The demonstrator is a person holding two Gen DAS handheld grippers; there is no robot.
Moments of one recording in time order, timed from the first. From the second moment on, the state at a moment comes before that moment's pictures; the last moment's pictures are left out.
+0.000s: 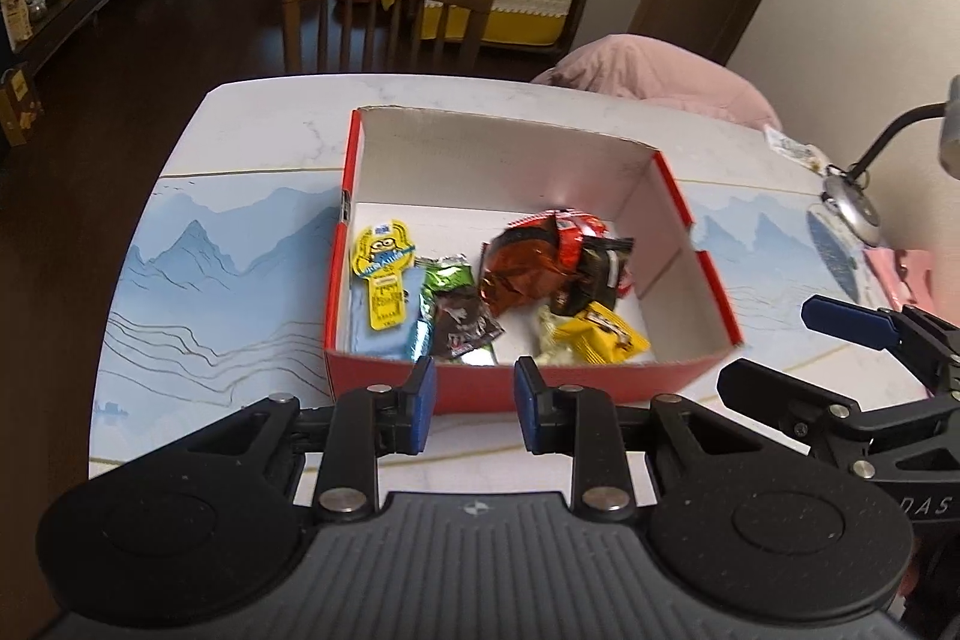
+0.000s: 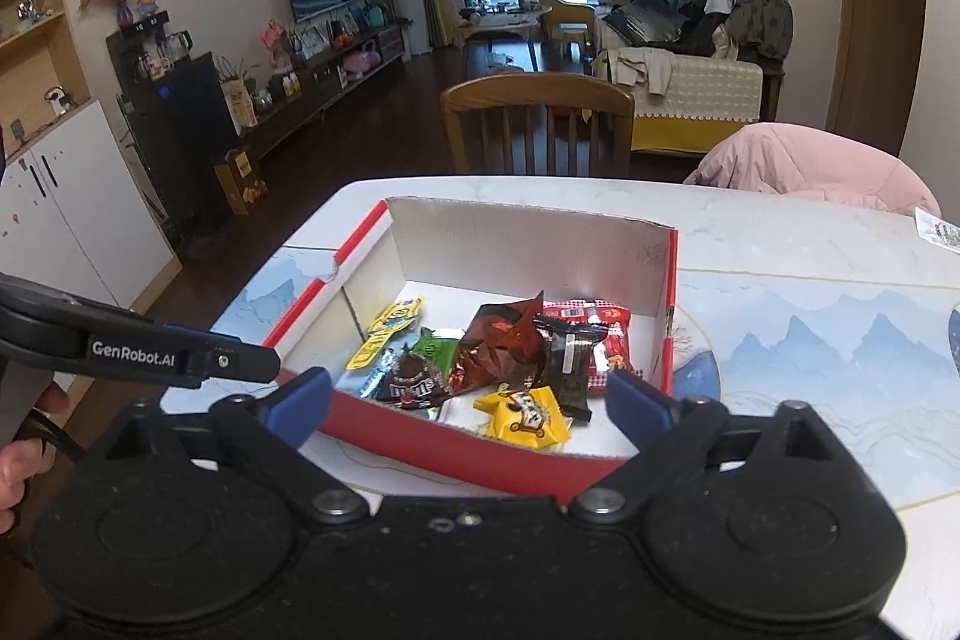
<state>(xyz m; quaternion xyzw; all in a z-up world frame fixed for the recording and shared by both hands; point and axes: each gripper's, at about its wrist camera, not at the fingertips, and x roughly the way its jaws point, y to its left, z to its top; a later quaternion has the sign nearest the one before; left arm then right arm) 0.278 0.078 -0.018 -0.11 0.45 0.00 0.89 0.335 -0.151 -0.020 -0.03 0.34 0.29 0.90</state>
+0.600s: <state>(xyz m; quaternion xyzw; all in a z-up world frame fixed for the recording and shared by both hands) 0.211 0.085 -0.028 -0.15 0.42 0.00 0.90 0.283 -0.167 -0.038 -0.03 0.34 0.31 0.89</state>
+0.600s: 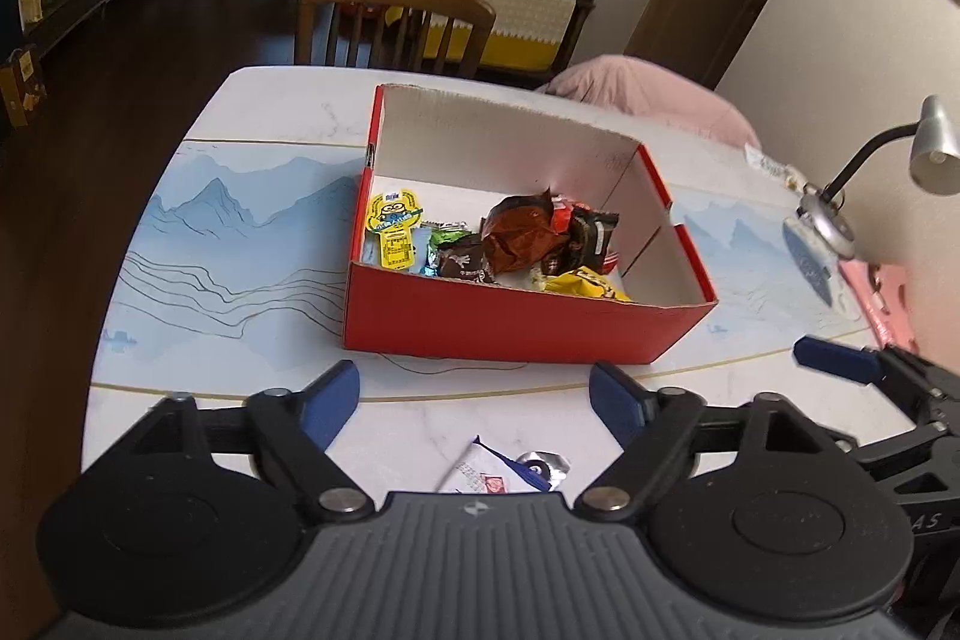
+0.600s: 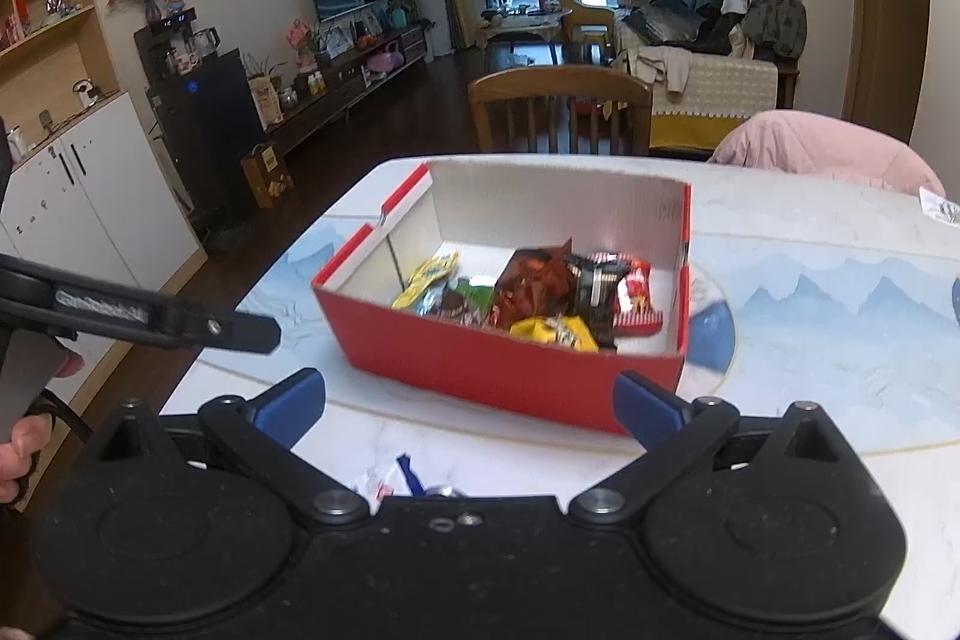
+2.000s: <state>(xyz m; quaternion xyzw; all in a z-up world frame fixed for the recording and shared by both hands) 0.242 0.030 -0.163 0.03 0.55 -0.09 0.83 0.283 -0.204 -0.124 -0.03 0.46 0.28 0.84</state>
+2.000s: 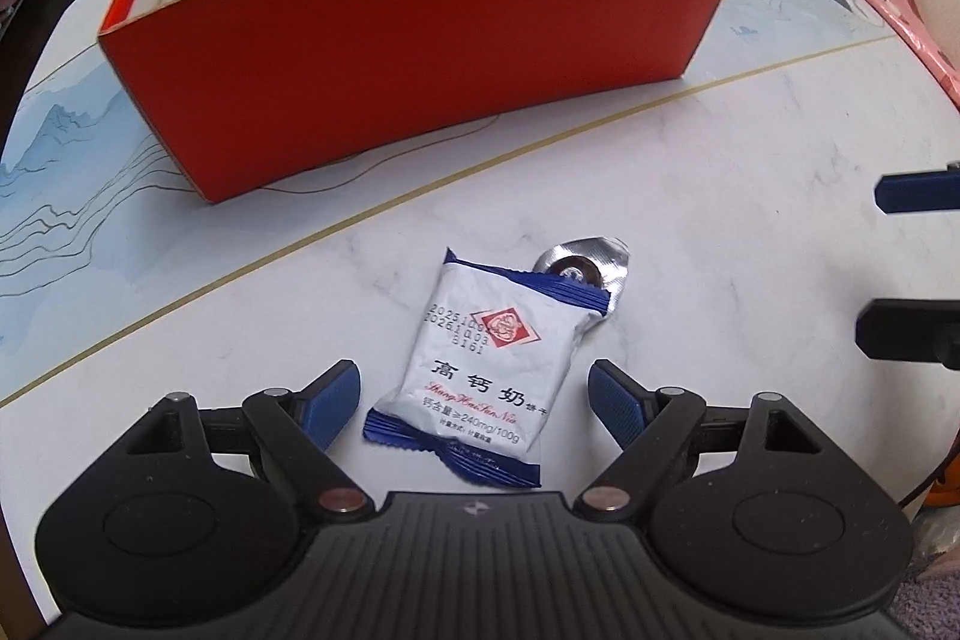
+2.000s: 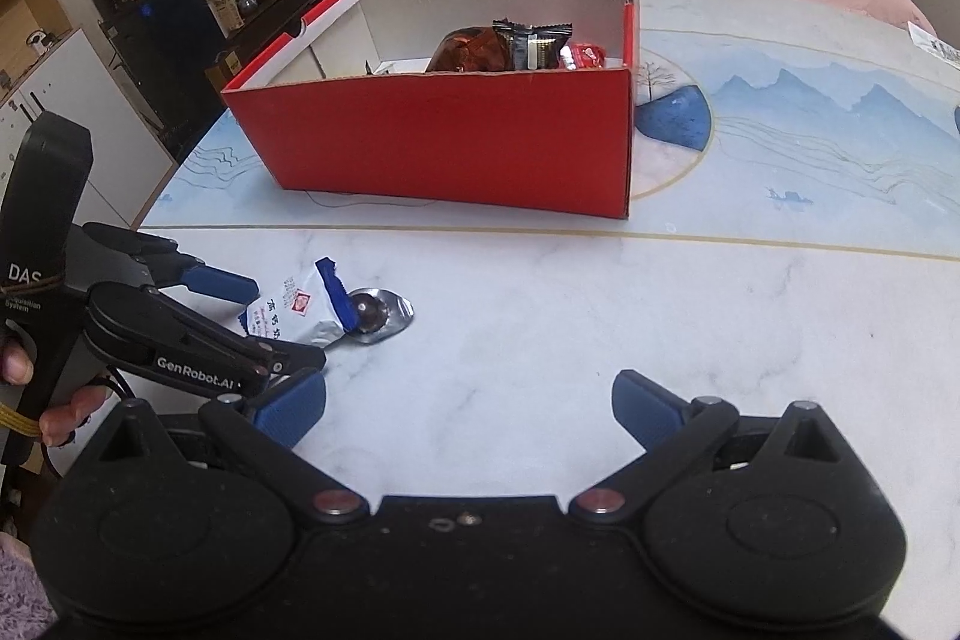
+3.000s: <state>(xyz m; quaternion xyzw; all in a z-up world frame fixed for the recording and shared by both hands) 0.205 0.061 -0.137 -0.06 0.52 0.00 0.85 0.305 -0.112 -0.158 -0.19 0.44 0.40 0.78</state>
